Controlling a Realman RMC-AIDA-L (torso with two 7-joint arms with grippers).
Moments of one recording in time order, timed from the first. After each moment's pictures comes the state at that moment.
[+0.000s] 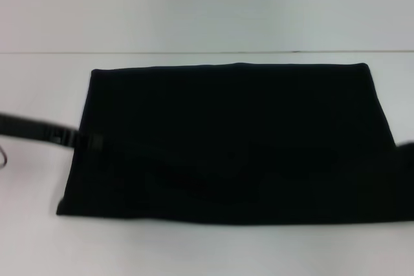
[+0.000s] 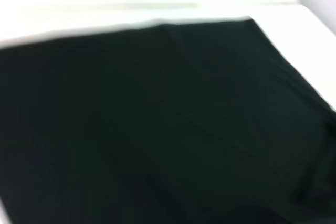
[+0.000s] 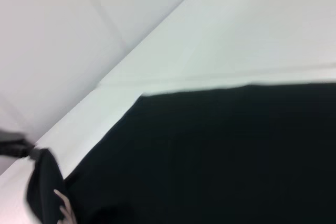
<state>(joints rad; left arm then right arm) -0.73 -1.96 0.43 0.75 2.56 1.58 -2.01 0.50 1.90 -0.21 -0.62 -2.34 -1.67 1.67</state>
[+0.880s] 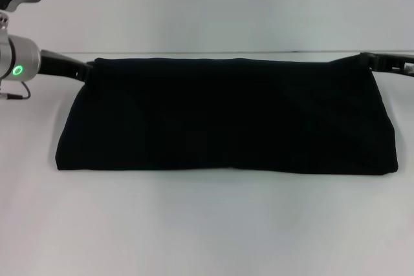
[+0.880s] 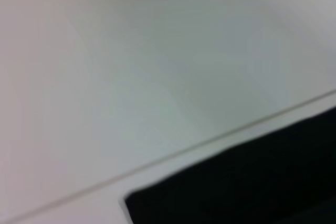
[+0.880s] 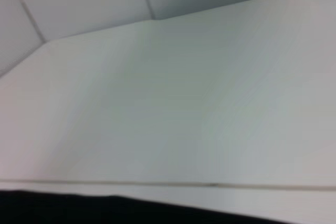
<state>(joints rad) -0.88 -1.97 0.65 0.55 2.57 0.85 -2.04 0.85 1.94 -0.23 -0.33 -2.34 -0.84 1.72</state>
